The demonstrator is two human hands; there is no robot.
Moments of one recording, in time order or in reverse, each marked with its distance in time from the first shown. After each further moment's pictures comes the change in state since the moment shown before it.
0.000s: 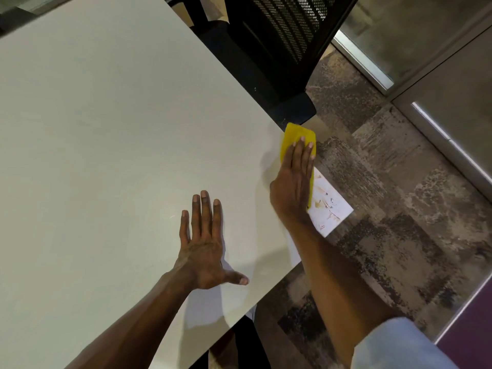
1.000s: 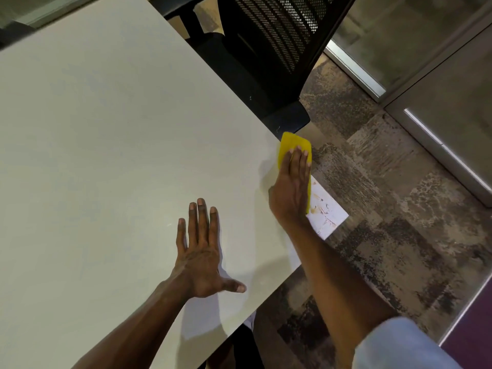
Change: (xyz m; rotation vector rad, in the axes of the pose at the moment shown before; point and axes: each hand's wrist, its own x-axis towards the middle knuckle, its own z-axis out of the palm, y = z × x) left_hand 0.003 0.002 0.002 0.000 0.000 -0.024; right_hand 0.006 0.010 0.000 -0.010 -0.036 0.000
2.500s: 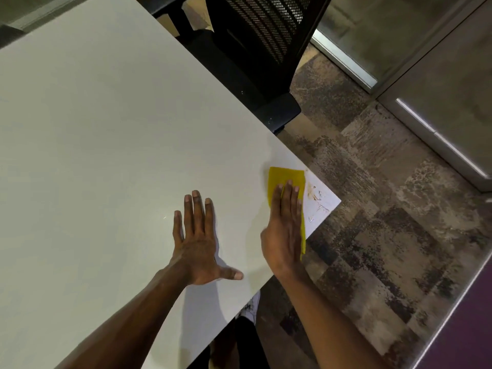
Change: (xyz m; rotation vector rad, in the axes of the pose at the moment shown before) left_hand -0.001 0.001 -0.005 0.041 -0.059 -0.015; right_hand -0.119 0.011 0.020 0.139 0.043 -0.019
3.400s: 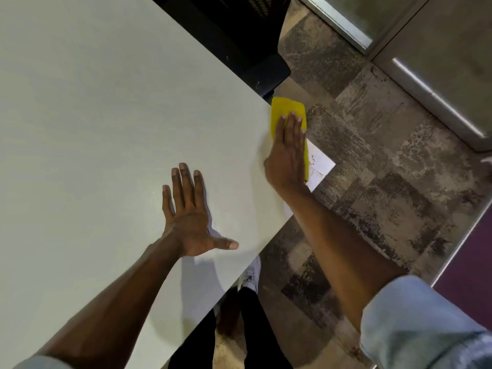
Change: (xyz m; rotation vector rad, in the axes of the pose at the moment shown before) left_hand 0.007 -0.005 0.008 0.008 0.020 0.021; right_hand 0.088 0.017 -0.020 -0.056 -0.040 0.030
